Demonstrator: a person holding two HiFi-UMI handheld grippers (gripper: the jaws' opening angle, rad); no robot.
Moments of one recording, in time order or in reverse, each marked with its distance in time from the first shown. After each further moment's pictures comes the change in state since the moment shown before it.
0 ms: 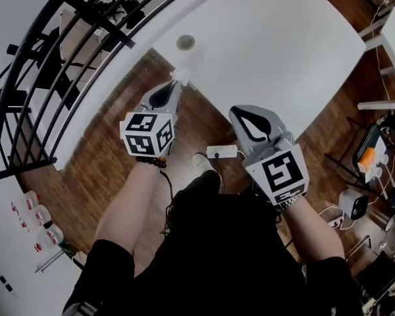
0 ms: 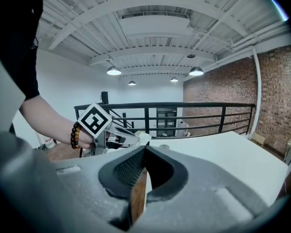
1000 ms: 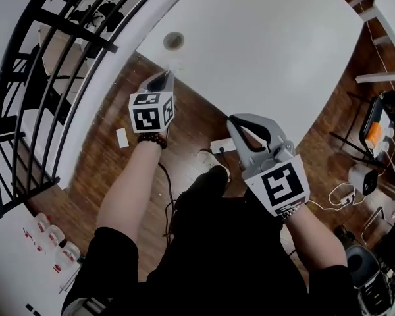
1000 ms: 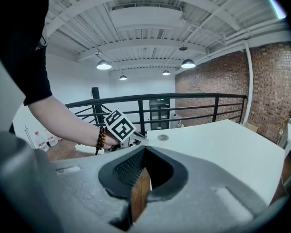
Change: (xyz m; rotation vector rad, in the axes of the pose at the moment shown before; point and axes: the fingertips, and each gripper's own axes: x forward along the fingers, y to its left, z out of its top) left arm 0.097 0.066 -0.060 0.070 0.201 0.021; right arm 0.032 0.010 -0.034 0.069 0.072 -0.076
